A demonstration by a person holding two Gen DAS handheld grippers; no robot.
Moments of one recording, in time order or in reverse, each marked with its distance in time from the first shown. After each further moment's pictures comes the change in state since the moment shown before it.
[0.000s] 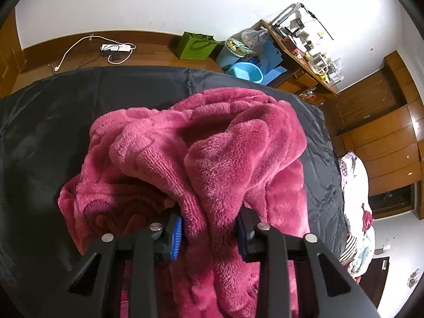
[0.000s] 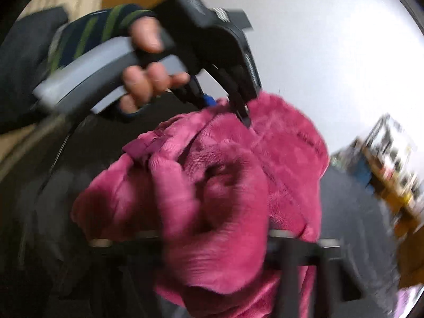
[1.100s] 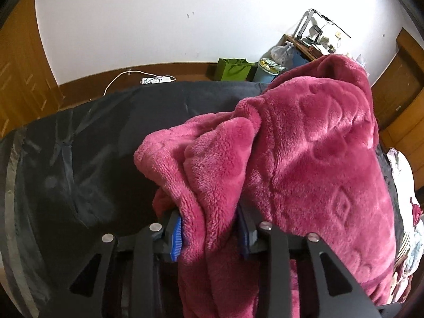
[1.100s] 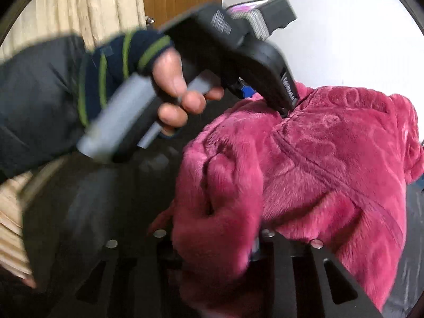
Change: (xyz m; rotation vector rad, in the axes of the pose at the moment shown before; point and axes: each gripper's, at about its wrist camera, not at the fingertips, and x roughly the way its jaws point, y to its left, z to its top) left arm -0.024 0.070 -0.032 0.123 -0.172 0.286; right arm 0.020 0.077 0.011 -0.020 0.078 0.369
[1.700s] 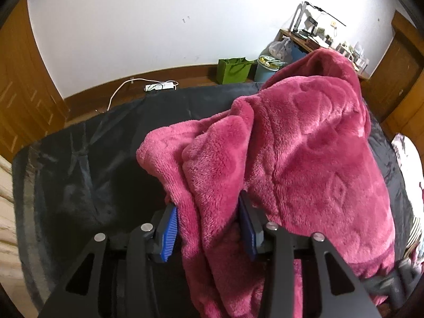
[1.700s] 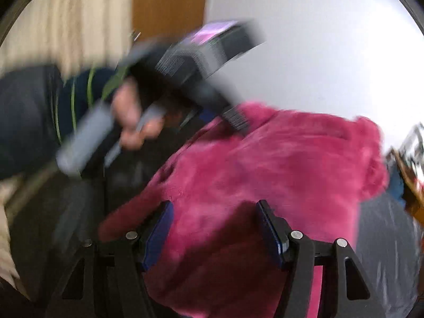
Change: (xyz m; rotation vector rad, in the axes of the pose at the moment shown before) left arm -0.028 -0.018 0.003 0.076 -0.001 0.070; right arm 0.042 -0.019 0.019 -0.103 -0.040 -0.188
